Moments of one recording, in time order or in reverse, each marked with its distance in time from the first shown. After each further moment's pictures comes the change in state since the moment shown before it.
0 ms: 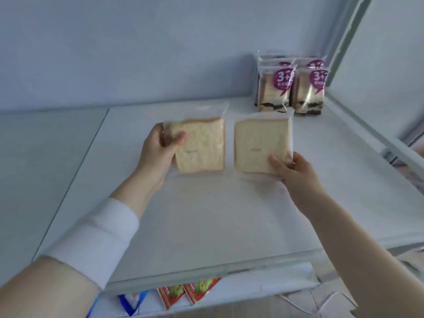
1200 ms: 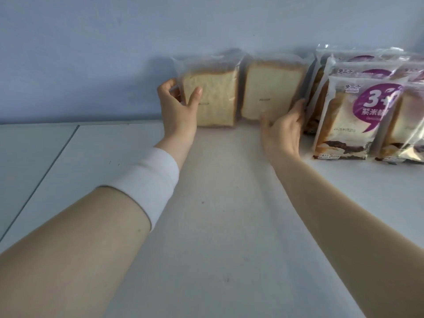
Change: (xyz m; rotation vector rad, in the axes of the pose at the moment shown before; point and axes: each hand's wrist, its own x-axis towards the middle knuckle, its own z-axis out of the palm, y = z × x) left_hand 0.255 -0.061 0.052 0.110 0.342 0.115; right_hand 0.255 -0.023 0.137 -0.486 0.251 -0.177
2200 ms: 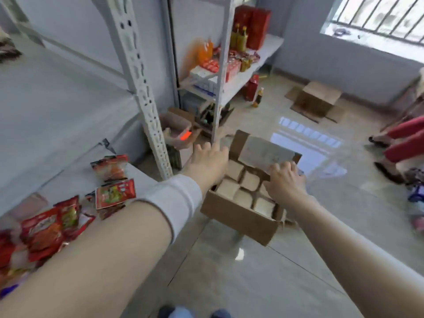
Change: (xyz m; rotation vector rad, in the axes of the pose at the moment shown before) left_hand -0.735 0.130 0.100 1.042 -1.548 1.102; right_hand -0.523 0.325 -0.545 -0.899 -0.053 0.818
